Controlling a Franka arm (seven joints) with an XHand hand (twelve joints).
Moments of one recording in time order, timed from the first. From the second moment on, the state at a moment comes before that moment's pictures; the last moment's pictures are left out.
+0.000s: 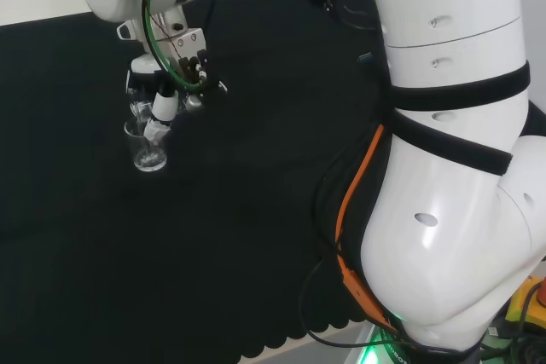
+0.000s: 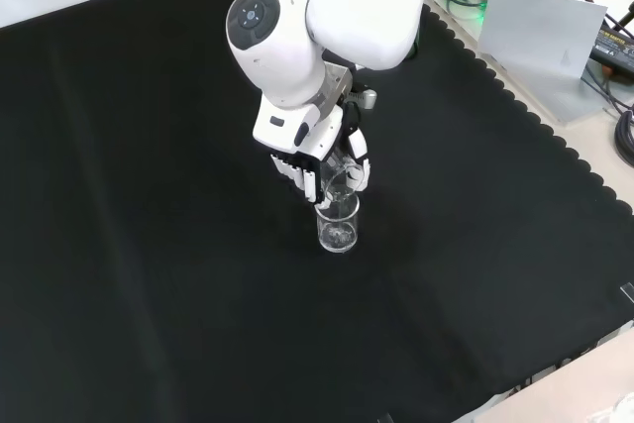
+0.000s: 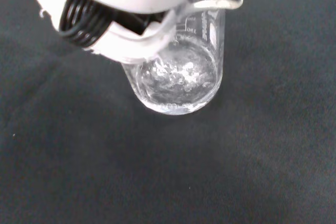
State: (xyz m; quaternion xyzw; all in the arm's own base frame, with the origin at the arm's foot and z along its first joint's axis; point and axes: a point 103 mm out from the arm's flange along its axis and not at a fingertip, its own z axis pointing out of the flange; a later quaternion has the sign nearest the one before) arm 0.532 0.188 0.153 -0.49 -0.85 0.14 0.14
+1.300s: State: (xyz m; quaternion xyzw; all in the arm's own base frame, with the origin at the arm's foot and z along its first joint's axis) arm 0.538 0.186 0.158 -0.49 -0.85 0.16 0.14
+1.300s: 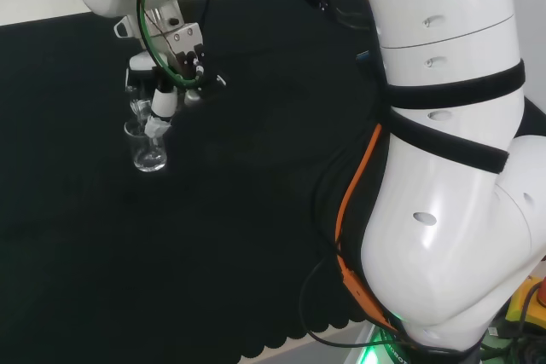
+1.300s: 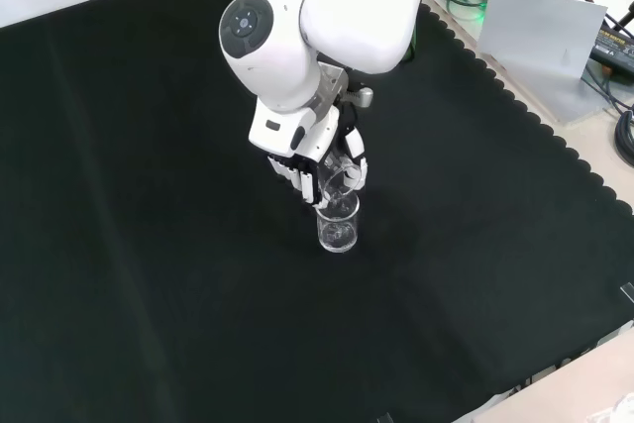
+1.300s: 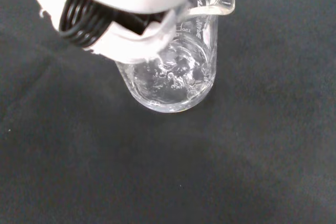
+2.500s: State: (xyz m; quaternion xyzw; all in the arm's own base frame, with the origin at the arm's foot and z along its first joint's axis) arm 0.528 0.191 0.154 -0.48 -0.84 0.20 0.13
